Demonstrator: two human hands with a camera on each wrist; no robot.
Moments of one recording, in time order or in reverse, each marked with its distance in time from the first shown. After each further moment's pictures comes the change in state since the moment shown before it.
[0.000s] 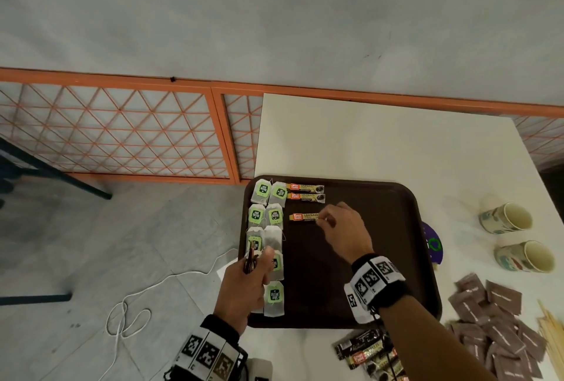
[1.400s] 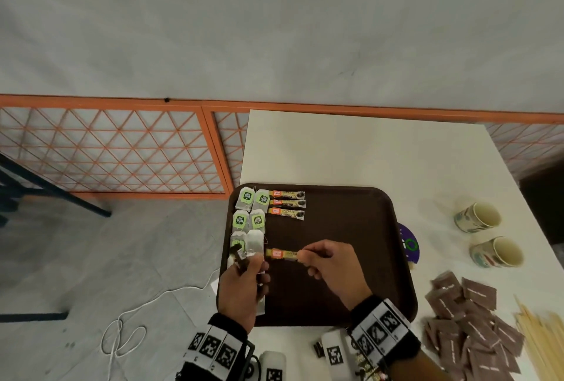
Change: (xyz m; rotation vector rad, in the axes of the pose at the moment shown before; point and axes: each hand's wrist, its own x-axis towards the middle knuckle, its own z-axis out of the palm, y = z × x) left_hand -0.023 -0.002 0.046 -0.297 0.140 -0.011; right_hand -0.086 -0.006 -0.031 0.701 -0.140 0.201
